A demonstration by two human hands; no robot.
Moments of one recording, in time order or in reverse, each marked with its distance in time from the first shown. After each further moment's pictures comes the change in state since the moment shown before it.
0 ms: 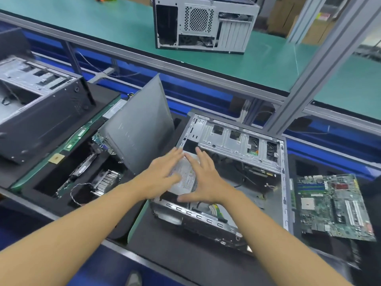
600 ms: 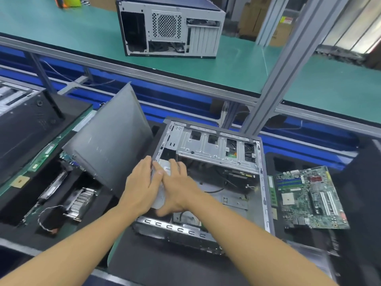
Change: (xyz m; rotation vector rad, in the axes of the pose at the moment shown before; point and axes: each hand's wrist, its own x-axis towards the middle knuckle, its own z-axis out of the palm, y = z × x) left_hand 0.029 -0.003 0.036 -0.003 0.493 -0.119; right_hand 0.018 -0.037 -0.006 -0.139 -0.102 0.178
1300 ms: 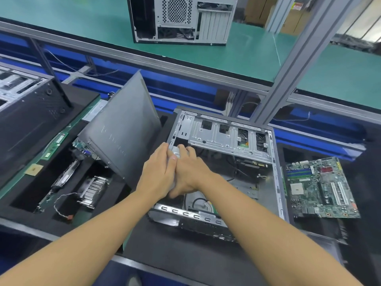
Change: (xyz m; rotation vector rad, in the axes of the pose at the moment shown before) left_hand 0.002 0.000 0.000 -0.082 -0.013 -0.002; right_hand 0.010 -0.015 -0.015 -0.148 -0.020 0.026
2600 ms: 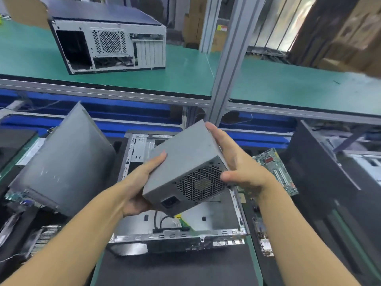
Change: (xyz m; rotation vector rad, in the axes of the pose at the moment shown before) left_hand 0.020 0.108 -0.019 -0.939 -0.849 -0.621; right_hand -0.165 0.124 -0.077 1.221 0.374 -0.300
